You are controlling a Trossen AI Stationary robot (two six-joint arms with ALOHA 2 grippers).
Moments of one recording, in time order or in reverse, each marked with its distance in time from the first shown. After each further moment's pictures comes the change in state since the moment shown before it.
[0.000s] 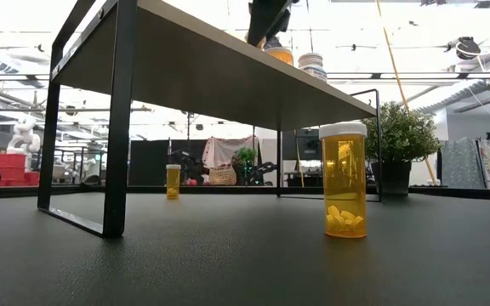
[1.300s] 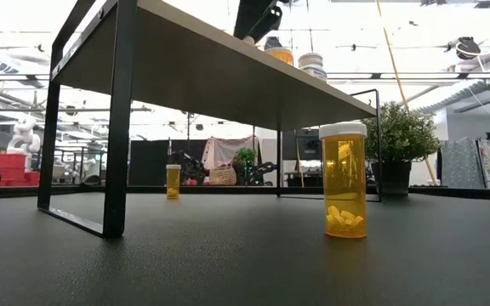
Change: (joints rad) left arm 0.000 0.000 0.000 0.000 0.000 0.000; right arm 0.005 -0.011 -0.022 0.094 0.043 -0.023
